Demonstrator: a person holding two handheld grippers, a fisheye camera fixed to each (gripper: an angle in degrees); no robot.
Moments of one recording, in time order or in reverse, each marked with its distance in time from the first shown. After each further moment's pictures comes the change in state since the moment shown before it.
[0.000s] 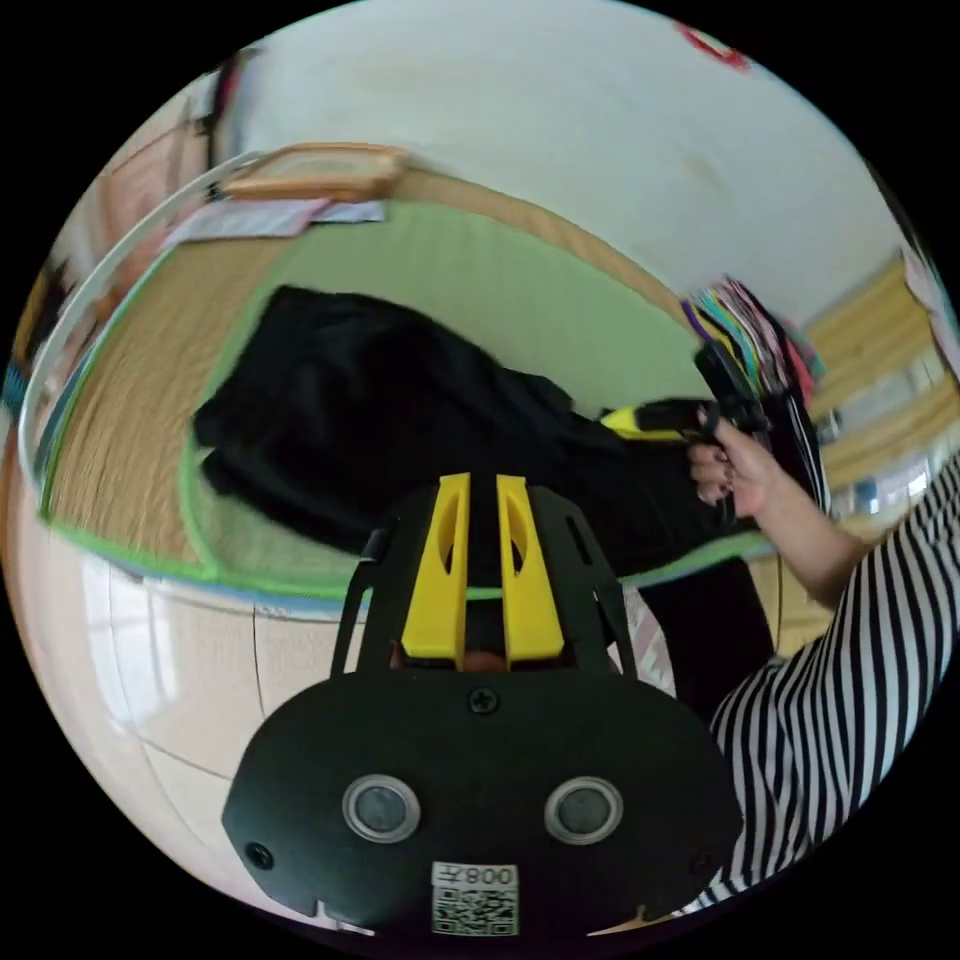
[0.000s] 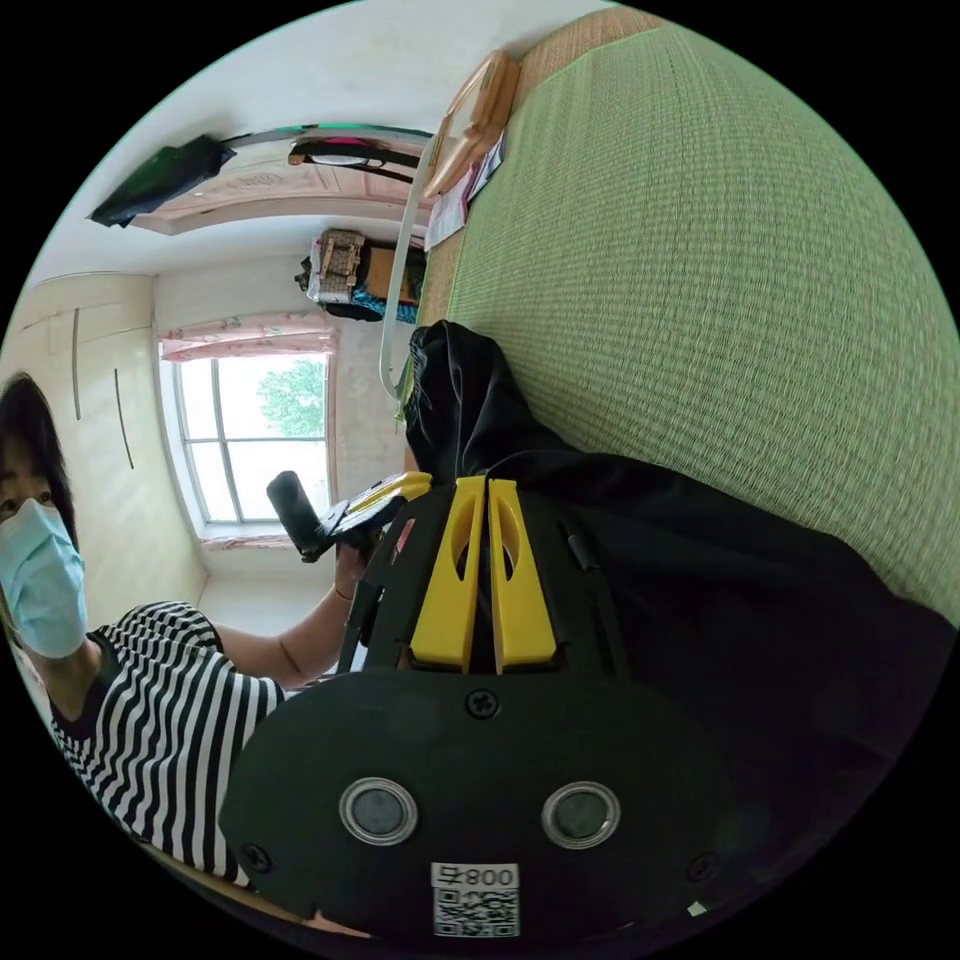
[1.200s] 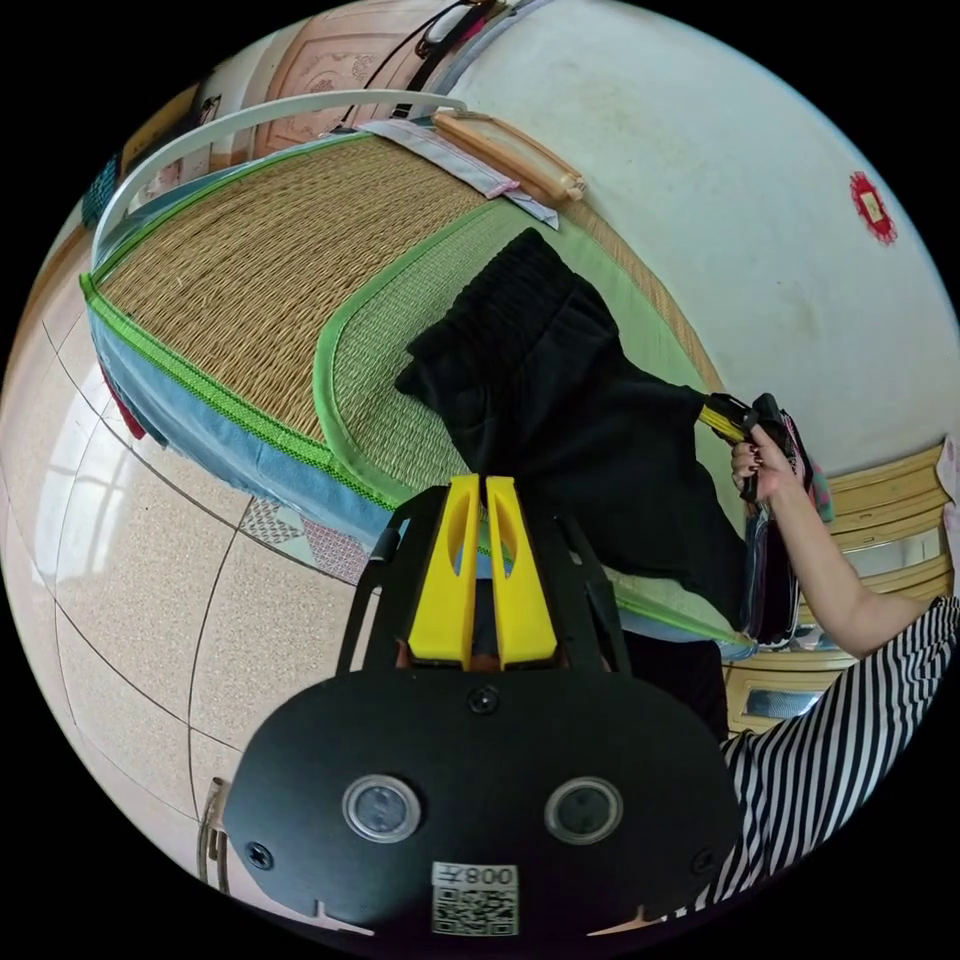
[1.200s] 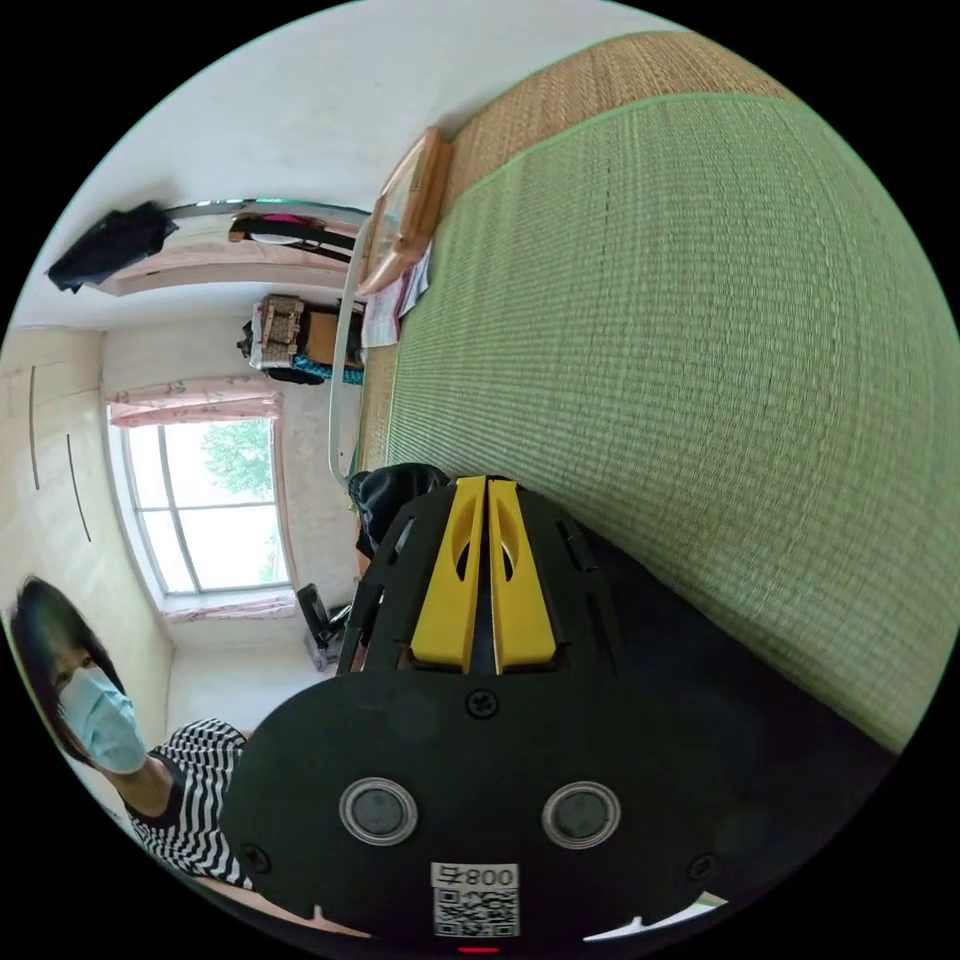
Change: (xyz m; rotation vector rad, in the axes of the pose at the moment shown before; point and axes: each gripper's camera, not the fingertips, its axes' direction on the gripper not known) left arm -0.090 0.059 0.000 0.016 0.061 -0.280; right arm 0.023 -0.127 -0.066 0.118 0.137 0.140
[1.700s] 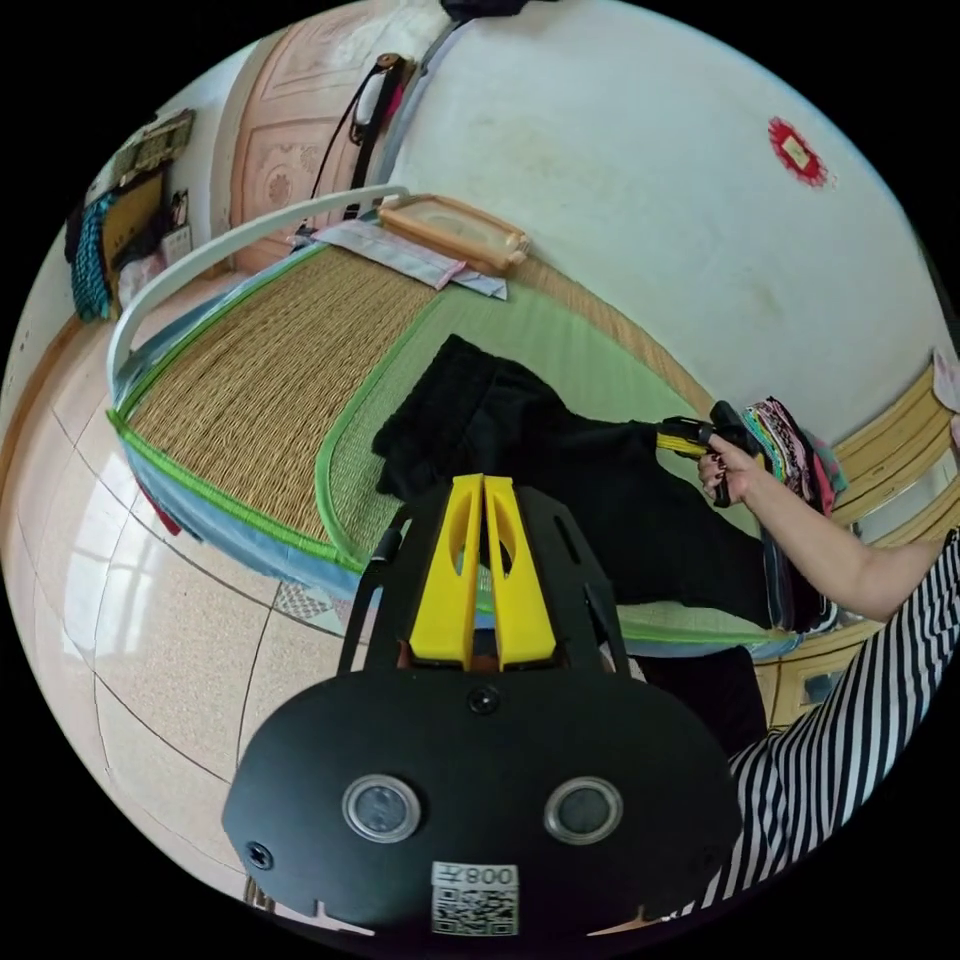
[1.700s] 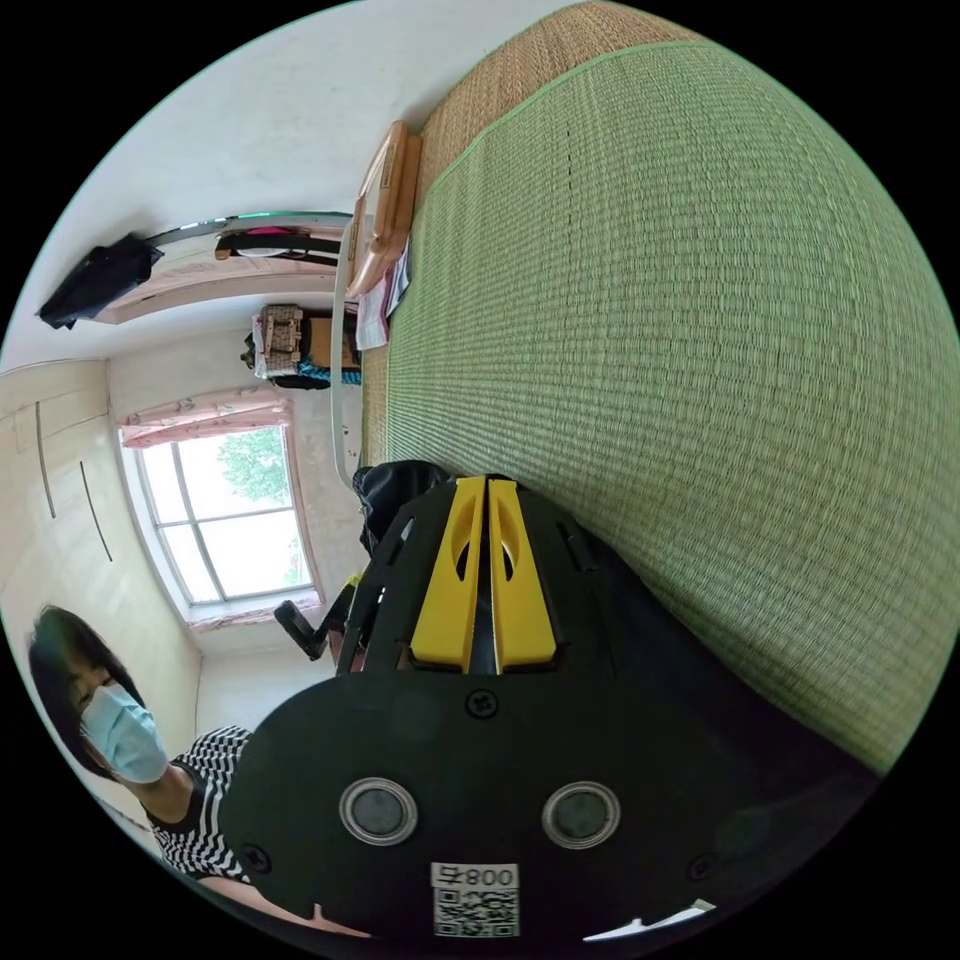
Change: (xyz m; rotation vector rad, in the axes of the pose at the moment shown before) left arm 0.069 -0.034 -0.037 0.161 -0.095 0.171; right arm 0.019 -0.013 -0.004 -0.035 -0.036 0.035
